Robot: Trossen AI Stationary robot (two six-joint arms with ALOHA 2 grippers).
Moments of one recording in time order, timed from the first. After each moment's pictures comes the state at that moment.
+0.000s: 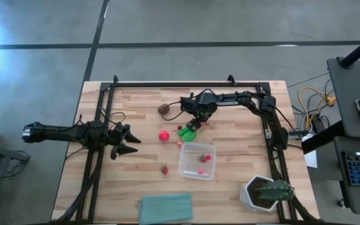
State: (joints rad) left arm -0.04 0.21 0.04 -0.03 0.18 -0.52; right arm -0.31 2.12 1.53 -0.95 0.03 0.45
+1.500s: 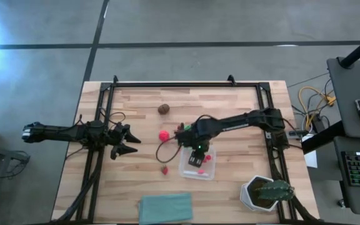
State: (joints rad) left arm -0.04 0.21 0.04 -0.03 0.18 -0.52; right arm 0.09 2.04 1.67 -1.15 -0.21 0.45
